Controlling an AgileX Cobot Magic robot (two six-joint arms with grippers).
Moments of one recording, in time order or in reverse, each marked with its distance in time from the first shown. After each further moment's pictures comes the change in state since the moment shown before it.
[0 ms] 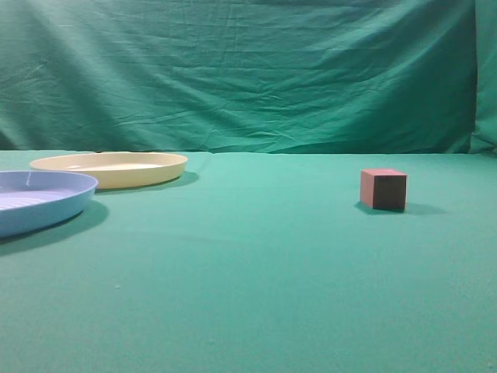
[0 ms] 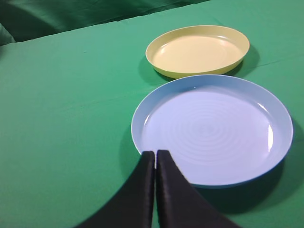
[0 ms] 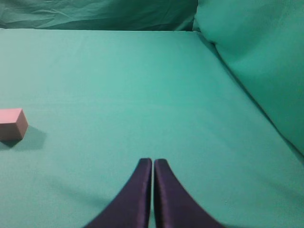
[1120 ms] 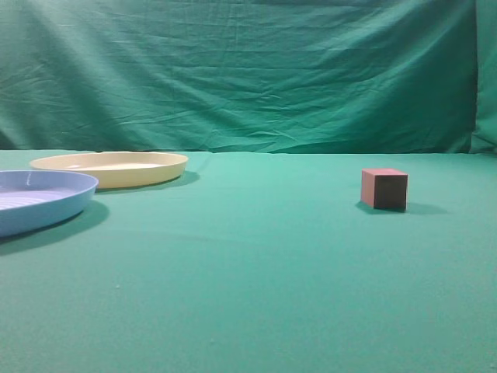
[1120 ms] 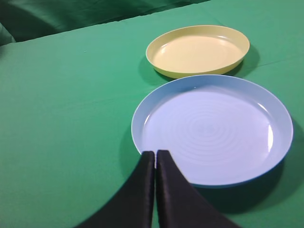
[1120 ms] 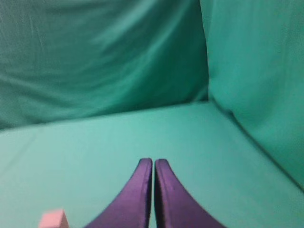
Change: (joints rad) left arm 0.000 0.000 0.000 0.000 0.000 0.000; right arm 0.000 0.000 0.000 0.088 -0.371 0.090
